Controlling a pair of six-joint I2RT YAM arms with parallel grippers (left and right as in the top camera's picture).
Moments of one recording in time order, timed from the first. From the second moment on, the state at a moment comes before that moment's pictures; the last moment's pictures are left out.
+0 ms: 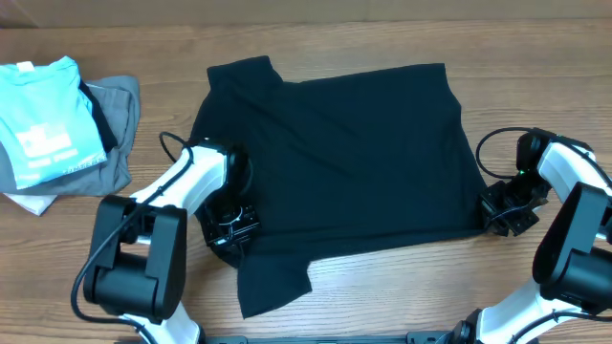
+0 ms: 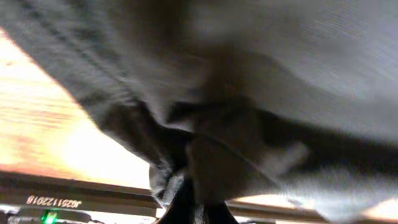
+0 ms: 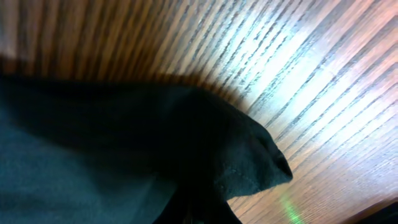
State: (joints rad) left arm -0.24 1.83 1.08 -1.25 0.25 -0.56; right arm -0.36 1.87 1.13 -1.12 -0.01 0.67
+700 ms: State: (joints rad) left arm -0.23 1.49 1.09 -1.23 0.33 -0.44; right arm -0.37 1.72 1.20 -1.13 -0.03 0.52
